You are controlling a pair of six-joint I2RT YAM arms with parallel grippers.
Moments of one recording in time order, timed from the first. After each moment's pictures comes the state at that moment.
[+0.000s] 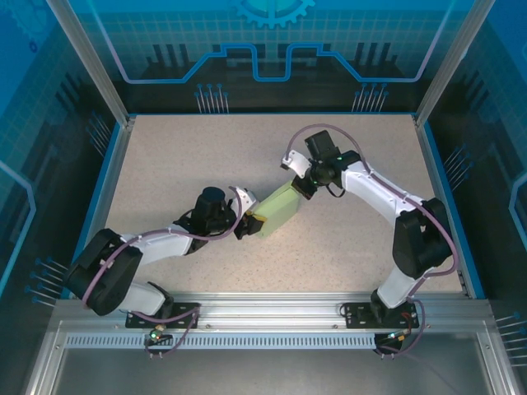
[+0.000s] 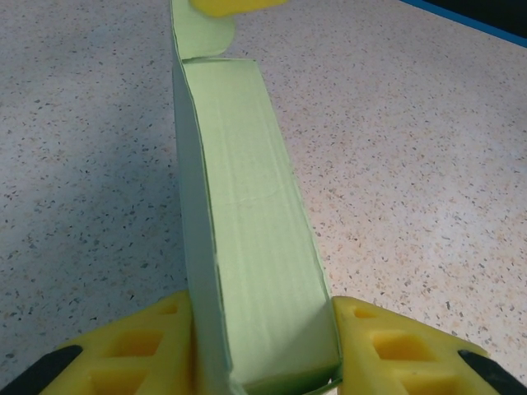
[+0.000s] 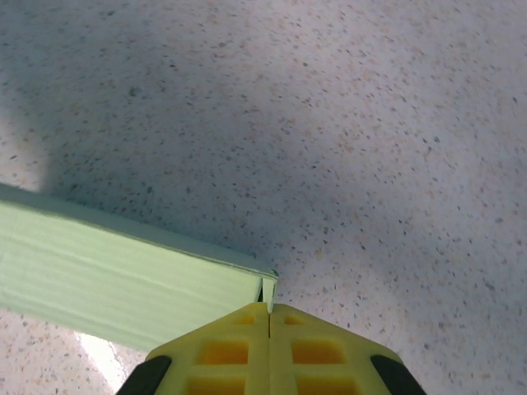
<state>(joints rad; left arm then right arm) -0.52 1.42 0.52 0.39 0.49 0.10 0.47 1.68 1.32 -0.67 -0.19 -0.42</state>
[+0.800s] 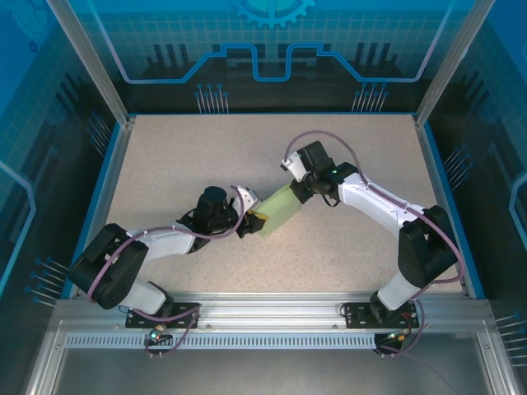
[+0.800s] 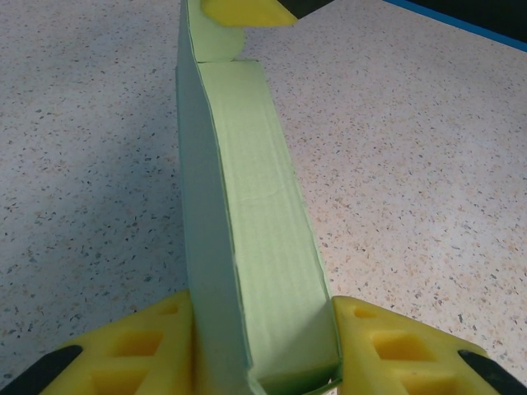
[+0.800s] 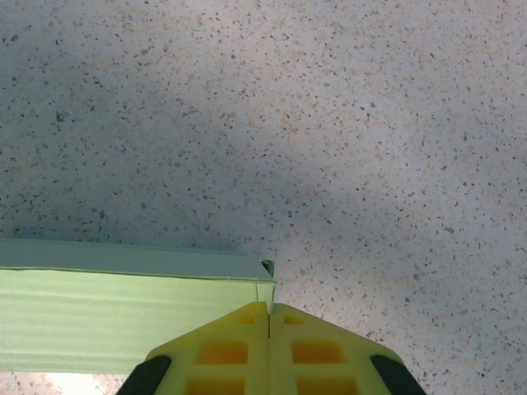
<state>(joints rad) -0.52 1.46 0.53 0.44 0.49 0.09 0.54 1.61 1.21 -0.55 0.02 -0.23</state>
